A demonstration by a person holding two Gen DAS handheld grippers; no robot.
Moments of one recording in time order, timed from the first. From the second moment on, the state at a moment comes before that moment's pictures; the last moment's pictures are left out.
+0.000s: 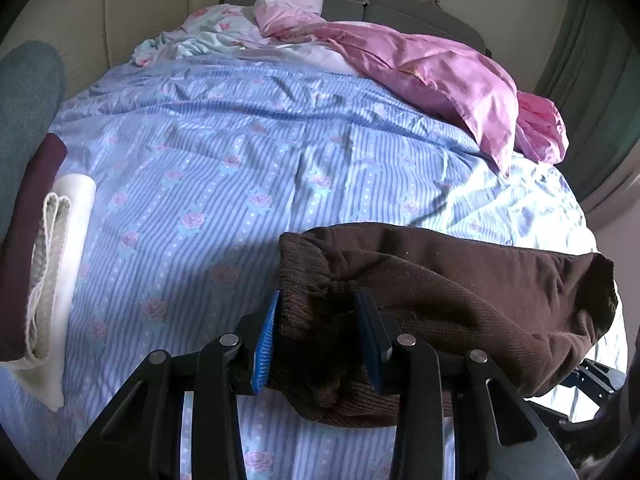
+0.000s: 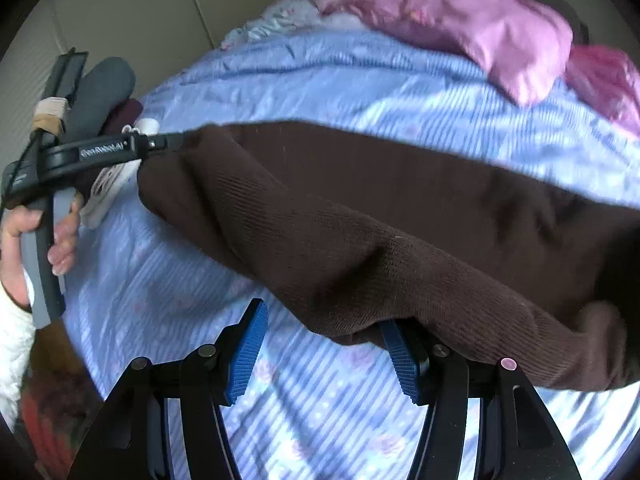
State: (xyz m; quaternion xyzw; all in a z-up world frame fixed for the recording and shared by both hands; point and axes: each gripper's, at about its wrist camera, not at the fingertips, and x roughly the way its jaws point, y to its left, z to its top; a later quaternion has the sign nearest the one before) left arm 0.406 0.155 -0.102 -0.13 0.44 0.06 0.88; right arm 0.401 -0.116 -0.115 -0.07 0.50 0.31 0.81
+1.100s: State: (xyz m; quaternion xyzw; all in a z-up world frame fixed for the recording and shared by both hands) left arm 0.303 0.133 -0.109 0.00 0.49 -0.01 0.87; right arm 0.338 -0.127 -0.148 -0.11 0.58 0.30 0.75
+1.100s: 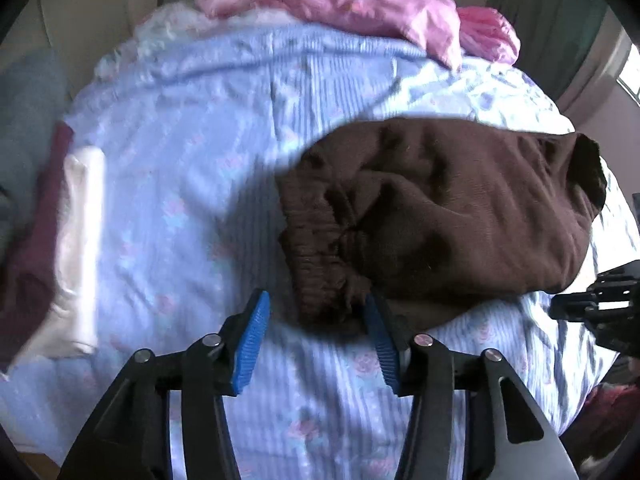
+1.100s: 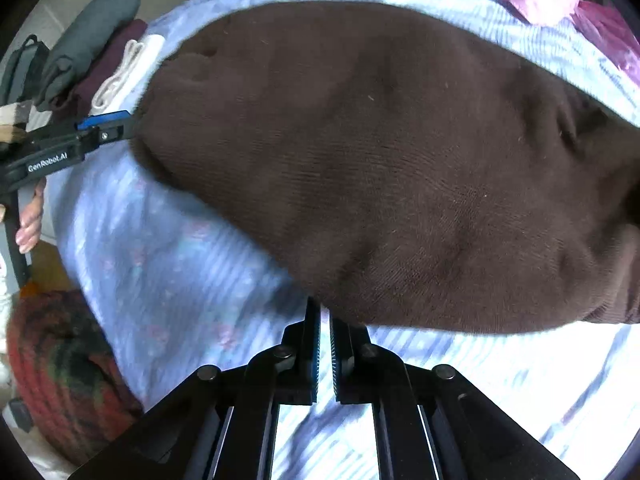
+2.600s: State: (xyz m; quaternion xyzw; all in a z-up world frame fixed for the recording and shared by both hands) left arm 0.311 -0.021 -0.036 0.10 0.35 -0.05 0.93; right arm 0.377 -0.297 -0.025 0.00 0.28 0.06 0.96
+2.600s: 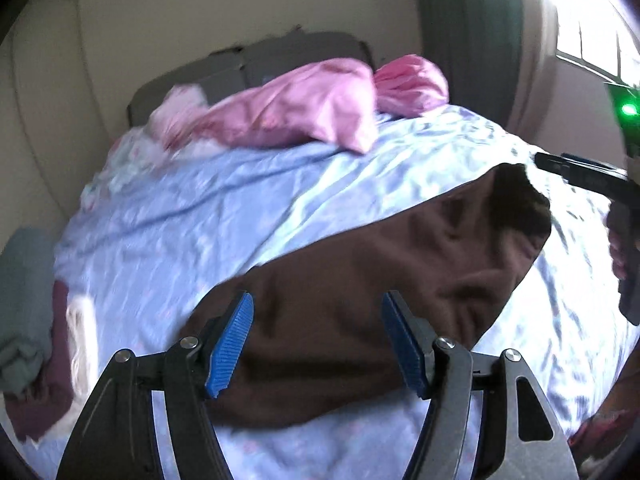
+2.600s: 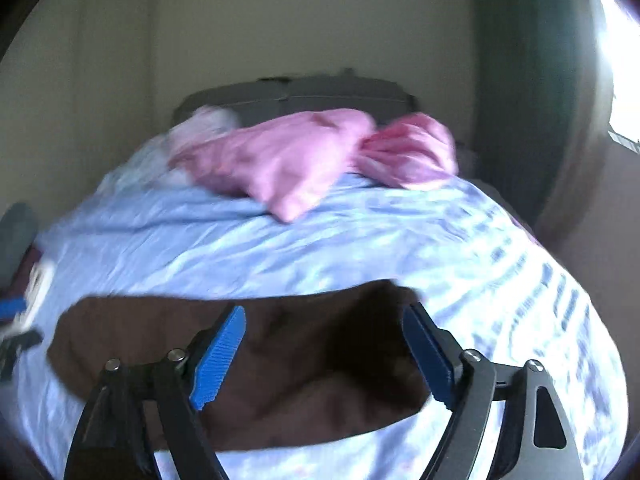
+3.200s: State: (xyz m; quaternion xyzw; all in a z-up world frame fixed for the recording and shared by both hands) left arm 0.390 -0.098 -0.074 0.07 0.39 -0.06 0.91; right arm 0.476 -0.405 -0.123 0.21 0.39 0.06 0.90
